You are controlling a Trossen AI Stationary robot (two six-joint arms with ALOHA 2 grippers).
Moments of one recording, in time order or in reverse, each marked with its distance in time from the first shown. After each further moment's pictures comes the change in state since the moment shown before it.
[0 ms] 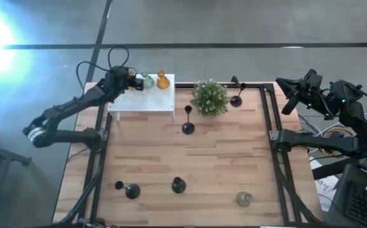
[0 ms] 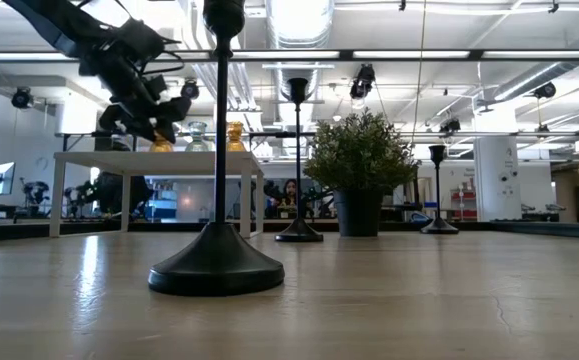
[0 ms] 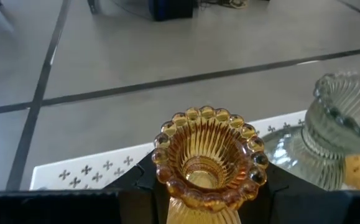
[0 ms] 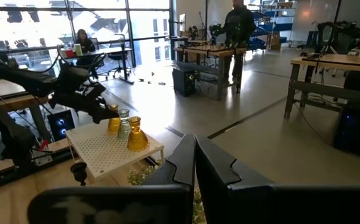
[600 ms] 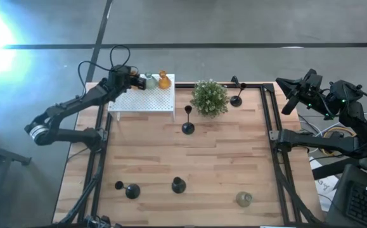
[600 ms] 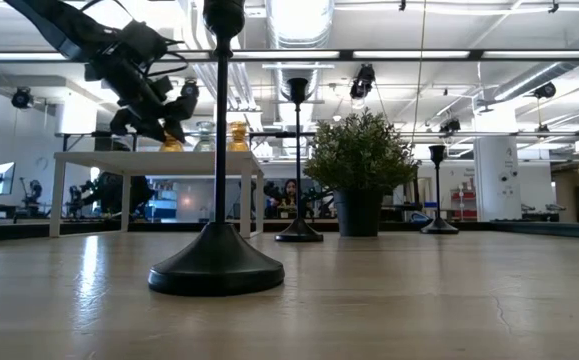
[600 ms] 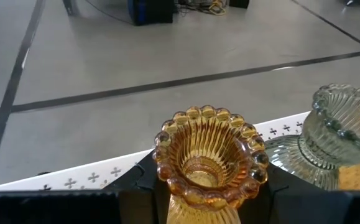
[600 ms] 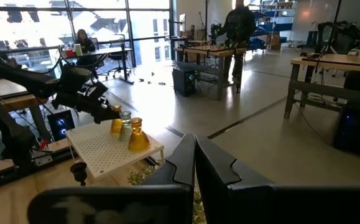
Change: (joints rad) left arm 0.000 0.042 0.000 0.063 0.082 -0.010; right arm 0.000 0.000 0.000 0.000 0.000 0.000
